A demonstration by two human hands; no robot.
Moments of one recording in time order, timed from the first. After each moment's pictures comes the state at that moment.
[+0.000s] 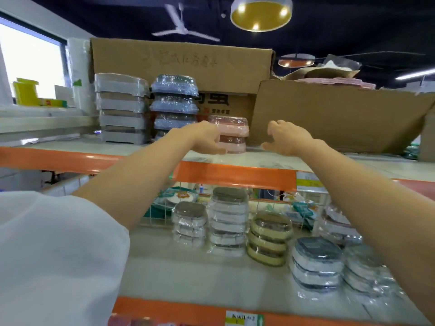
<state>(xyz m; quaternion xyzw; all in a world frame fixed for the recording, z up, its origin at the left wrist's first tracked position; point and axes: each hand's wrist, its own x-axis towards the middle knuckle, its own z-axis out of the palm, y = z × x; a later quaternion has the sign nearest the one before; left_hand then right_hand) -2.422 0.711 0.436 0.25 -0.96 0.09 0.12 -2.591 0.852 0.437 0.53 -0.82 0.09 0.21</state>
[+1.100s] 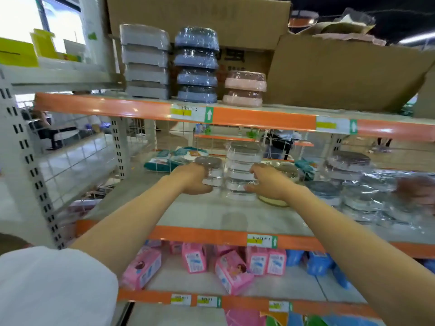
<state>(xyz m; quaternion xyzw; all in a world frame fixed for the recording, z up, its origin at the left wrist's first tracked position) -2.287 0.746 0.256 0.29 -0.96 0.04 0.02 -2.454 0.889 0.263 0.57 -0.82 0.07 -0.01</state>
